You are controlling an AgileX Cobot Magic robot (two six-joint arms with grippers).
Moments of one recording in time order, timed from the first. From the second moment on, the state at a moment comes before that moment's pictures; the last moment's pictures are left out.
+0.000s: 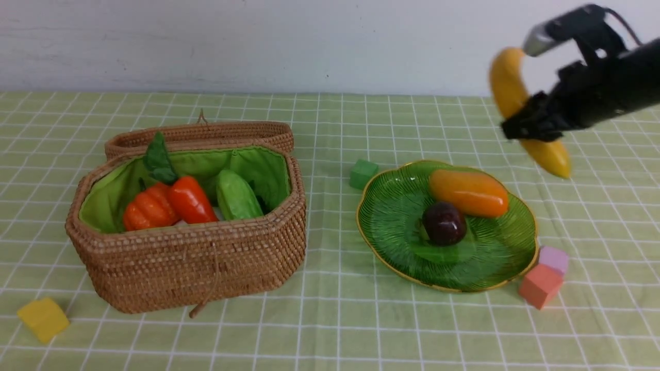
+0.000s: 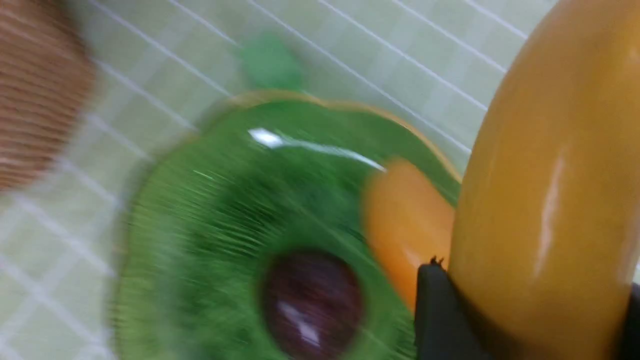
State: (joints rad) right arm 0.10 1.75 -1.52 0.66 0.77 -0.99; left arm -0.07 -0.01 0.03 0.07 0.38 -0.47
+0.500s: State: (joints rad) right arm 0.33 1.98 -1.52 0.38 0.75 -0.79; left arm -0.07 -0.01 0.03 0.07 0.38 -0.47
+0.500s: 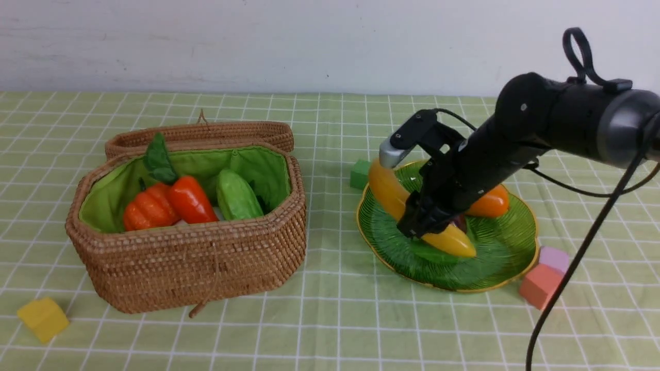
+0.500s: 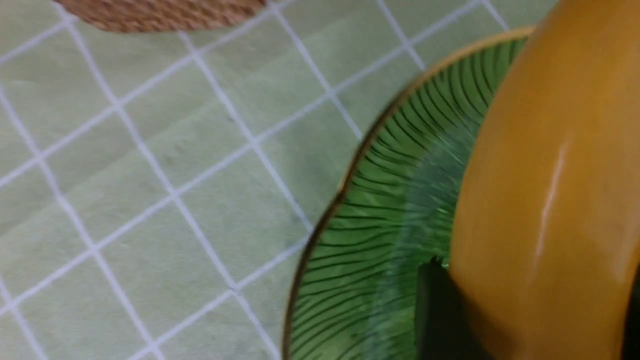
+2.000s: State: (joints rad) right arm 0.33 0.82 -0.87 0.23 1.24 -0.11; left arm -0.07 -0.01 0.03 0.07 0.38 -0.47
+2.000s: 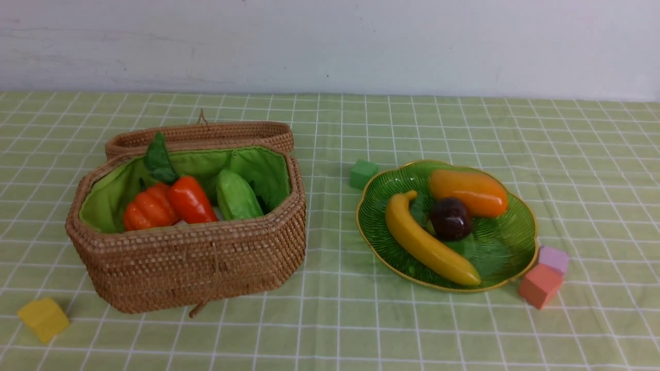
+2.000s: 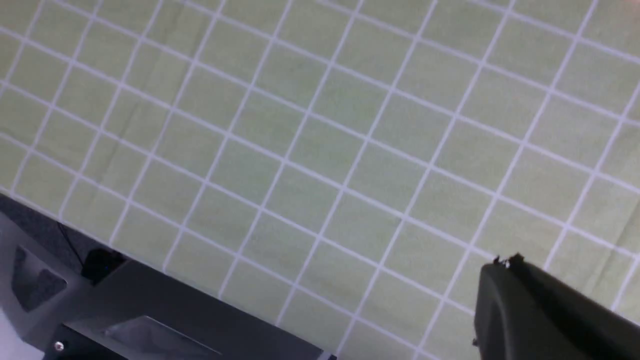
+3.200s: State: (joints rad) right arm -0.16 -0.01 0.02 0.02 0.37 0.05; left arm -0.07 -0.01 0.03 0.07 0.38 -0.47
